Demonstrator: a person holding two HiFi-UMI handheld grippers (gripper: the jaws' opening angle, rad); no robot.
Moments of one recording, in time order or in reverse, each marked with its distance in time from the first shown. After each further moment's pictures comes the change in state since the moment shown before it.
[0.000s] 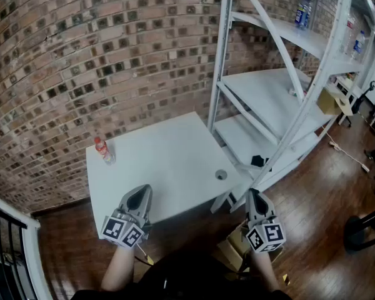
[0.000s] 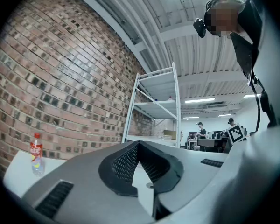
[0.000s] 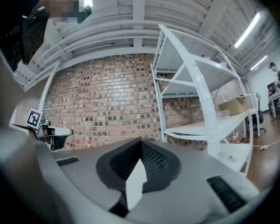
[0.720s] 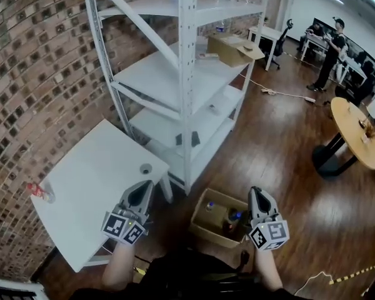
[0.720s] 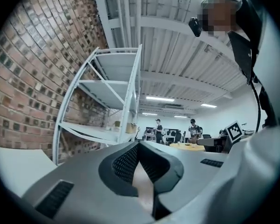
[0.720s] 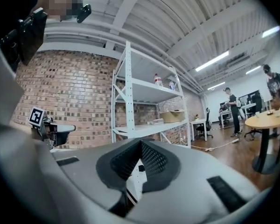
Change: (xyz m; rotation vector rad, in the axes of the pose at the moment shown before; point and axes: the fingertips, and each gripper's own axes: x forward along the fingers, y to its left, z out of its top) left arm 0.142 -0.240 -0.074 -0.067 0.097 -0.468; right arm -0.219 -0.182 0.009 0.005 0.006 -0.447
